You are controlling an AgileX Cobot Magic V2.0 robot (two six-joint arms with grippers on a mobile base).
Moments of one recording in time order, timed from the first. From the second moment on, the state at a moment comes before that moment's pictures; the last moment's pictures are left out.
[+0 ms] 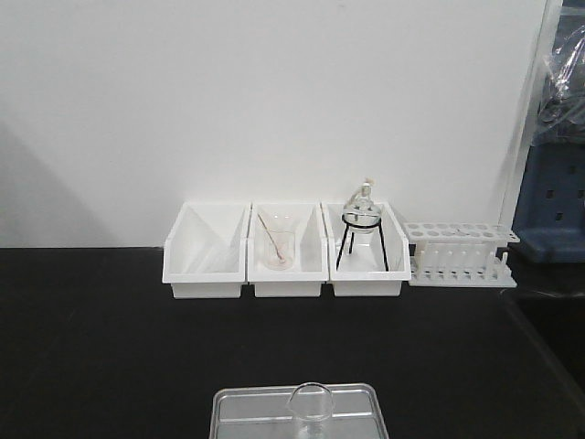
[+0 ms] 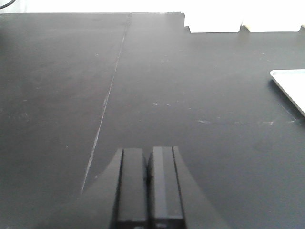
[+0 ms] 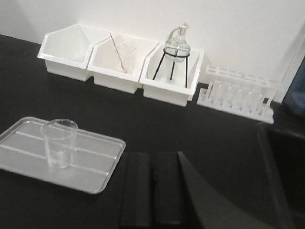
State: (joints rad) left arm 0.03 -0.01 0.03 0.01 0.36 -0.01; right arm 0.29 0.49 -0.32 -0.27 0.14 0.13
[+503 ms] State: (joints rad) left arm 0.03 -0.01 0.03 0.01 0.36 -0.01; right arm 0.08 -0.01 0.03 -0.17 0.13 0.17
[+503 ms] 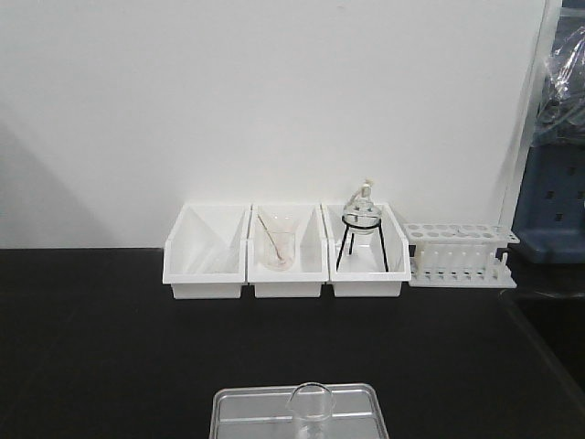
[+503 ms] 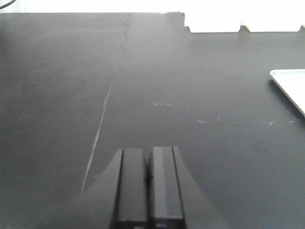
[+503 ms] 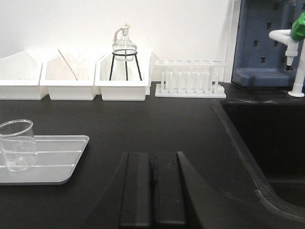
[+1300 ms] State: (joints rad) left arm 0.03 -0.01 0.03 0.01 0.36 -0.01; right arm 0.08 -0.01 0.03 -0.17 0.14 0.17
